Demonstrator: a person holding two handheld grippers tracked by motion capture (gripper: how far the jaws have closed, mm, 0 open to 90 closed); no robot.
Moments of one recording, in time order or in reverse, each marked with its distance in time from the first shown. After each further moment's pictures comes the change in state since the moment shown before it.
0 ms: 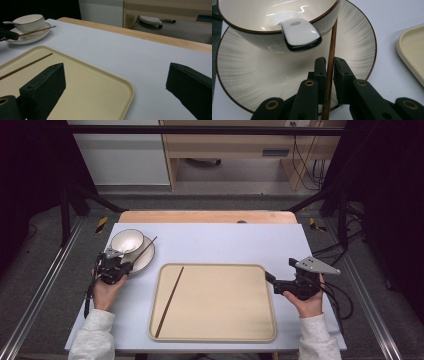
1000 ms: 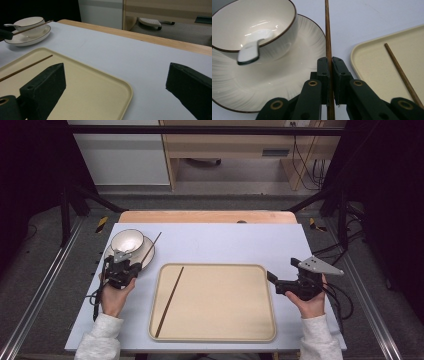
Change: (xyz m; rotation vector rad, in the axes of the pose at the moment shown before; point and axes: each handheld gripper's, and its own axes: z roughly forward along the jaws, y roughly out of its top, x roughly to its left) left arm -0.055 0.011 -0.030 -0.062 0.012 0.017; right arm -0.002 0.001 -0.005 -0.014 -0.003 -0.001
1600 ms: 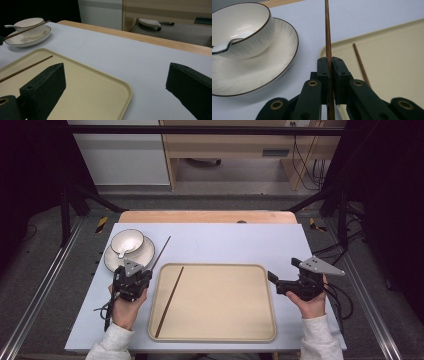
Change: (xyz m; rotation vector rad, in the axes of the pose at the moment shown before) left arm -0.056 -0.006 -0.030 -0.060 0.008 -0.014; right arm 0.000 0.000 -0.002 -0.006 0.000 0.000
